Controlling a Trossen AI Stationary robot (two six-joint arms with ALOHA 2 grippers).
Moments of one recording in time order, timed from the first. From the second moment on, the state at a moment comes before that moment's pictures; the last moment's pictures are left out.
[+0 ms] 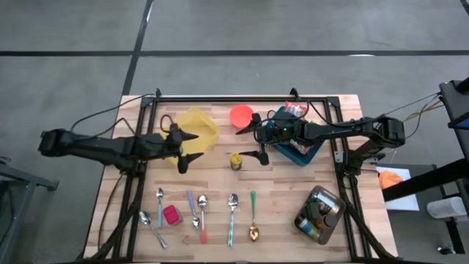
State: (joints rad) left arm -0.02 0.75 0.41 0.00 -0.30 -0.18; right arm -0.19 1.51 0.85 0.44 -0.31 -0.18
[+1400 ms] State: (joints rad) left arm -0.02 0.69 0.39 -0.01 -0.30 -0.16; right arm -0.19 1.51 0.85 0.44 -0.31 -0.18
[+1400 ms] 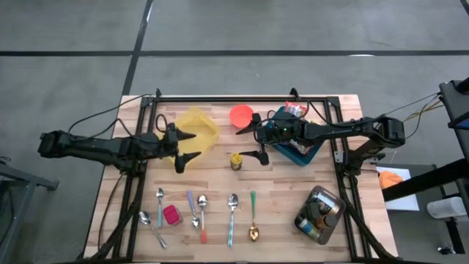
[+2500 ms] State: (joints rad) left arm -0.02 0.69 0.39 -0.32 -0.30 -0.16; right arm -0.19 1.51 0.85 0.45 -0.25 0.15
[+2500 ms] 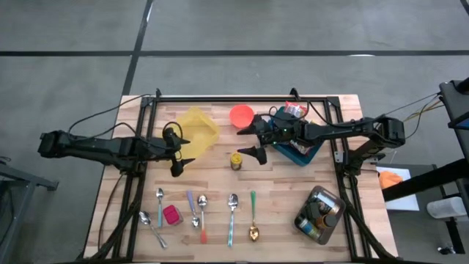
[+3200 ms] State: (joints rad) left arm -0.02 0.69 0.39 -0.32 -0.30 -0.16; right arm -0.14 1.70 0.85 0.36 -0.18 -0.03
